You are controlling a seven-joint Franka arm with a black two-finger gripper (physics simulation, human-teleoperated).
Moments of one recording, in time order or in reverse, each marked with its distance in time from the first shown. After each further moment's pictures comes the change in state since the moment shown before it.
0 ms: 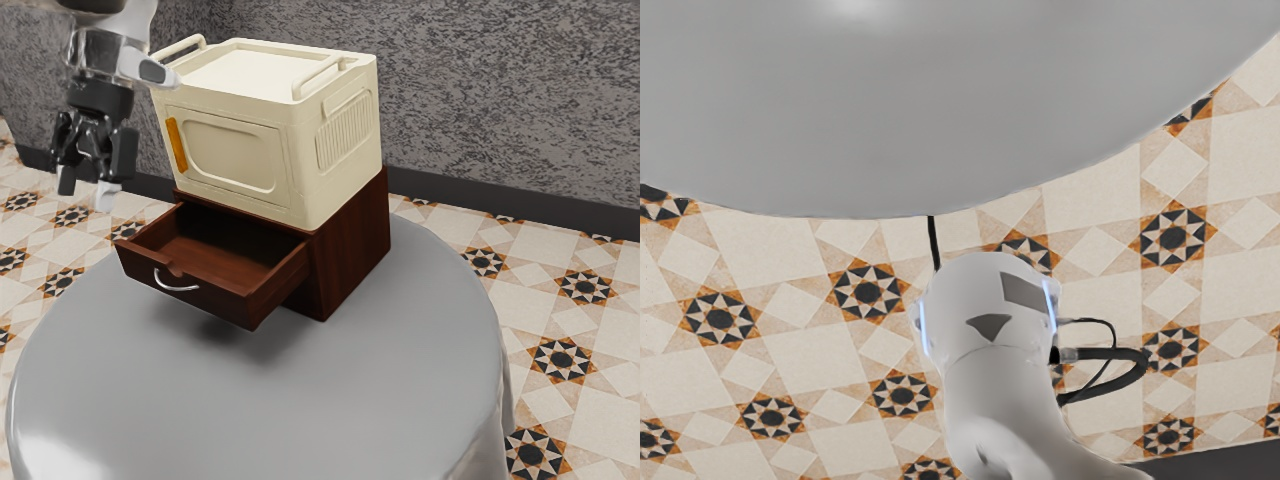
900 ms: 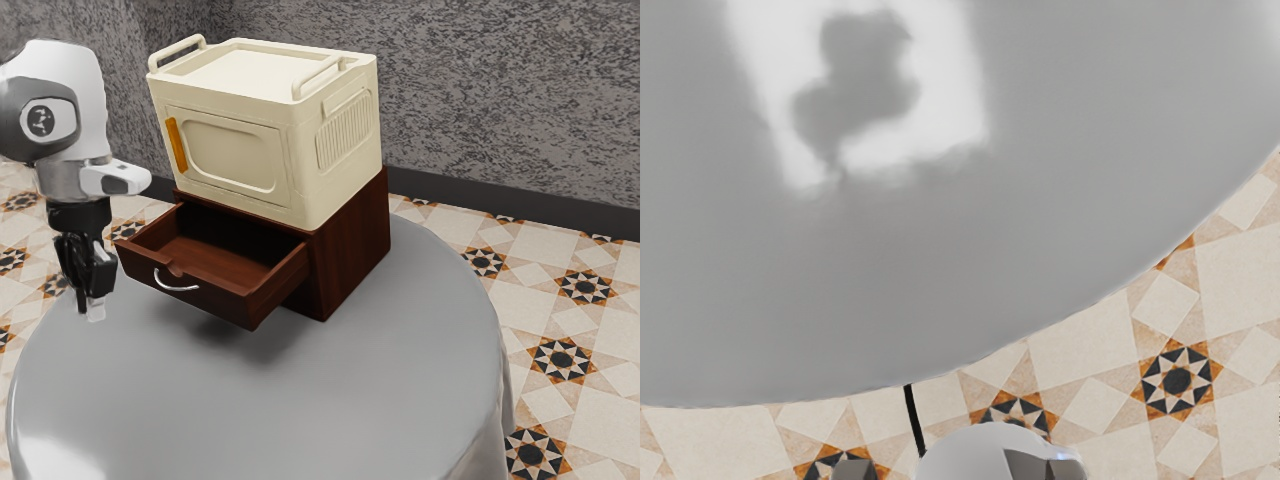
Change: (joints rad) arm -0.018 -0.428 0.130 -0.744 -0.127 0.533 0.185
